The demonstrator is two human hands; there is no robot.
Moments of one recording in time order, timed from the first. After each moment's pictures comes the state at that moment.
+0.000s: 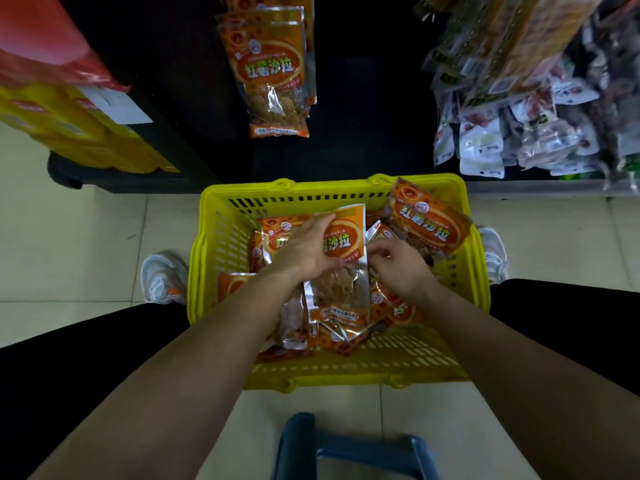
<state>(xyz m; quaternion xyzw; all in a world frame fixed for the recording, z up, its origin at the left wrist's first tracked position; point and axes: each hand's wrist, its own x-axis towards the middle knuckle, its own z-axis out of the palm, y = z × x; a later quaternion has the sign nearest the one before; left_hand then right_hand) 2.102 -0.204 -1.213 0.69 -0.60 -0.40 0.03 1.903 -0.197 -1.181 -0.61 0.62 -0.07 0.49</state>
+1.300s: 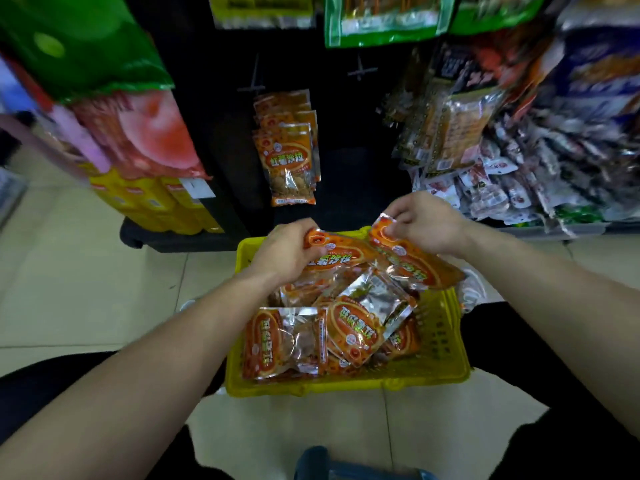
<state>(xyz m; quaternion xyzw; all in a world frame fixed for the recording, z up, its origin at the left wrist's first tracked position) 2.132 -0.190 -1.036 0.68 -0.66 -0.27 0.15 1.876 -0.239 -0.986 -0.71 0.55 -0.12 0.42</state>
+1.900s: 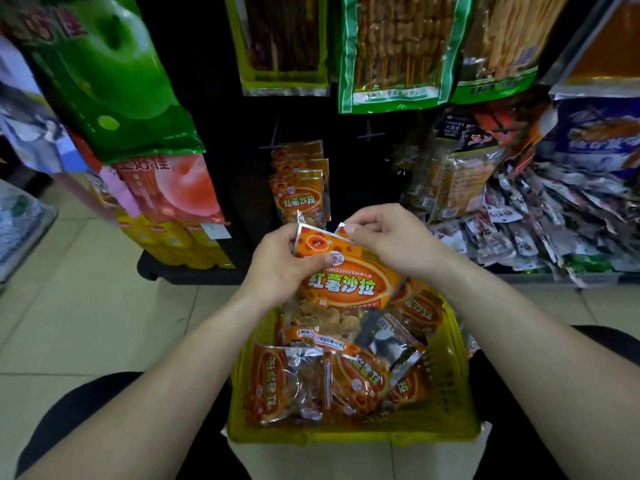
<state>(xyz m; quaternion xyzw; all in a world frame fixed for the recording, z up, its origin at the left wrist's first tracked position) 2.132 -0.184 -0.954 0.64 -0.53 -0.40 0.39 1.932 -0.237 -0.915 -0.73 0.44 -0.24 0.46</state>
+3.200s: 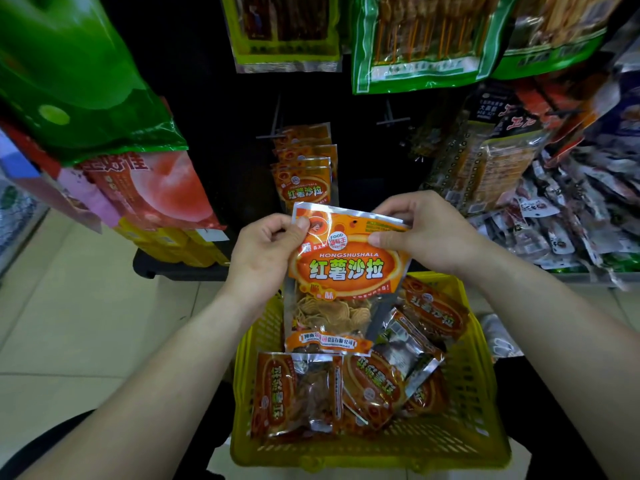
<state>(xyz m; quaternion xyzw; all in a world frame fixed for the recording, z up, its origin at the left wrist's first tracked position) 2.153 -0.213 -0.954 0.64 -0.42 -0.45 0.46 1.929 -0.280 -0.932 -0.69 0.48 -0.23 0.49</state>
